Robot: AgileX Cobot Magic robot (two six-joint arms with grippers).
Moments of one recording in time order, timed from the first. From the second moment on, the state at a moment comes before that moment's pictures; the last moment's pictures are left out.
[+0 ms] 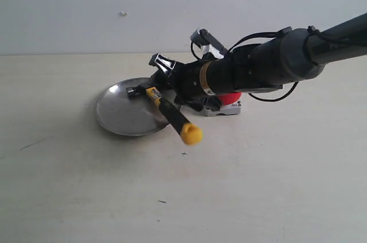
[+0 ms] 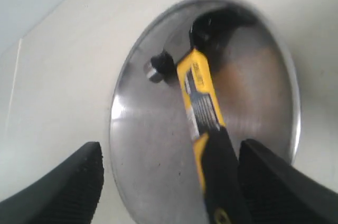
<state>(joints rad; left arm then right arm) 0.05 0.06 0.00 -1.66 0.29 1.44 0.38 2.11 -1.28 -1.19 -0.24 2.06</state>
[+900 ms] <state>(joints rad) 0.05 0.06 0.00 -1.66 0.29 1.44 0.38 1.68 -1.29 -1.73 -0.40 2.01</state>
